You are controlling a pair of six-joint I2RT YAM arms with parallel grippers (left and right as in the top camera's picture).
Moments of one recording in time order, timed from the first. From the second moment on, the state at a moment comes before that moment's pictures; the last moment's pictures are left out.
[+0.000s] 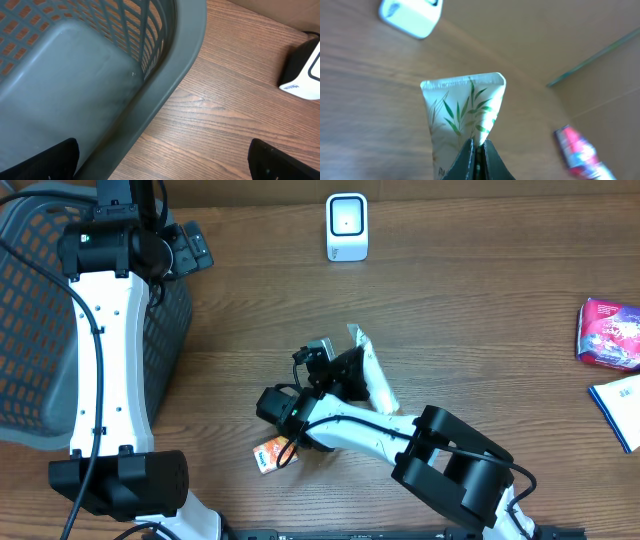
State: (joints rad) left arm 0.06 1.80 2.02 -1.24 -0.11 -0.34; right arm 1.05 2.11 1.39 -0.88 1.38 0.85
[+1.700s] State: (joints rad) left arm 0.06 1.80 2.02 -1.24 -0.11 -0.34; right arm 0.58 2.10 1.61 -1.26 0.28 0.30
